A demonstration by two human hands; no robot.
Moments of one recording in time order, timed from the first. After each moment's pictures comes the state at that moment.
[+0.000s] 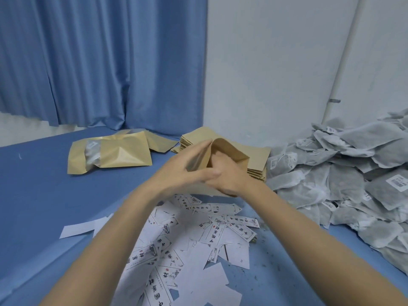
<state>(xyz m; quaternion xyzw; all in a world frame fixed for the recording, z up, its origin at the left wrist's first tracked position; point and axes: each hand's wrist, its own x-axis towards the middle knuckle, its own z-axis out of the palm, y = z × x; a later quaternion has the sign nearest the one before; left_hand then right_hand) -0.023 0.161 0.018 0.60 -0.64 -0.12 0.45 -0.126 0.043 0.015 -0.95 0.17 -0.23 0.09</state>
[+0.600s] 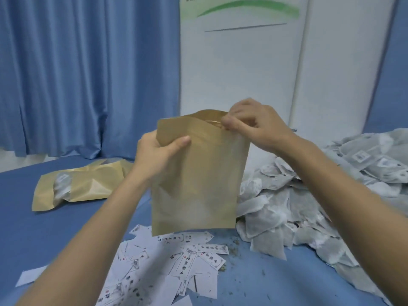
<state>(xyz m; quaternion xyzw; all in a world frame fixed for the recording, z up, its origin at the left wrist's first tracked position) -0.059 0.136 0.104 0.48 -0.51 -0.03 0.71 -0.251 0.036 0.172 -0.90 0.12 -0.41 0.06</state>
